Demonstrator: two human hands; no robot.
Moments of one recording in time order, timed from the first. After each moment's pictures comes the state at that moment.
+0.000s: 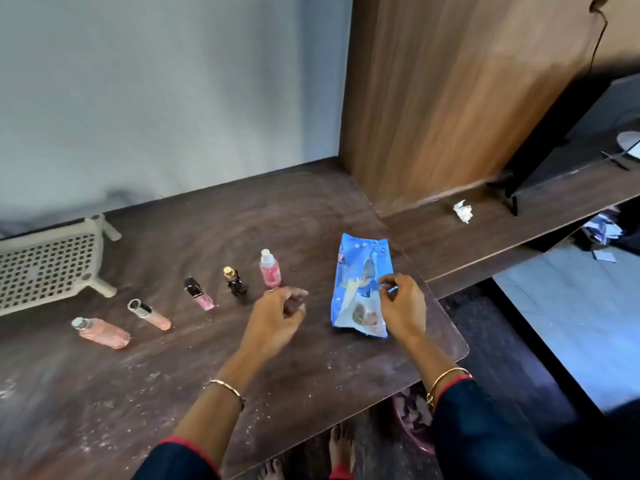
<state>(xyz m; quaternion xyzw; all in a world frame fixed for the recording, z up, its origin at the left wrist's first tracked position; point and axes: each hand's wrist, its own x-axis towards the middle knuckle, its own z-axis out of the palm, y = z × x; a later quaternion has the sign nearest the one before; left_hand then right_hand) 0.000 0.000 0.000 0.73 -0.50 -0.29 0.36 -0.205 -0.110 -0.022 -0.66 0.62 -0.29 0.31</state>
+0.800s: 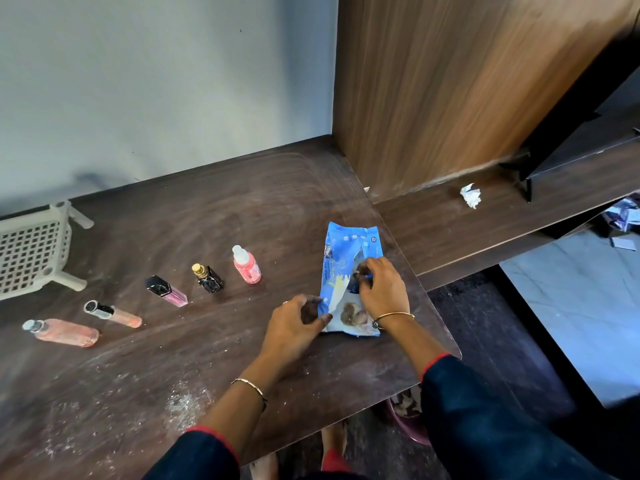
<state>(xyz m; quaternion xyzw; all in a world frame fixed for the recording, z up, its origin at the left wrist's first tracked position) -0.056 -0.037 -0.036 0.78 -0.43 -0.36 0.30 -0.199 -0.157 -0.040 -0.77 0.54 -0.19 0.26</state>
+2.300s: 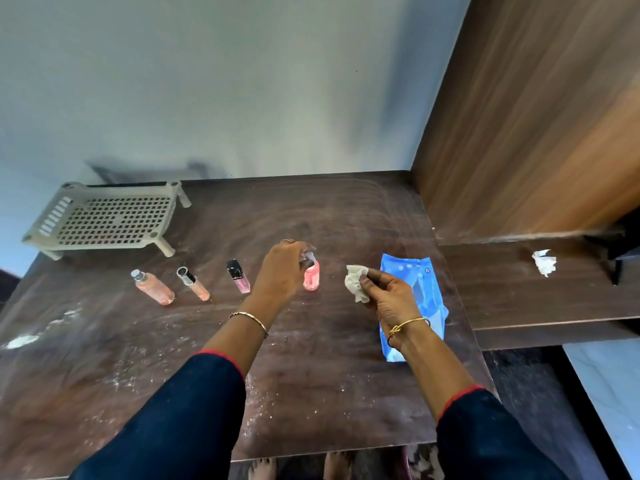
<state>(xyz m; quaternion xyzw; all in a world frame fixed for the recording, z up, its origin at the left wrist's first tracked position) 0.051 -0.050 0.032 0.85 -0.44 -0.11 0.28 -0.121 -0.129 0.021 -0.44 0.40 -0.27 0.75</state>
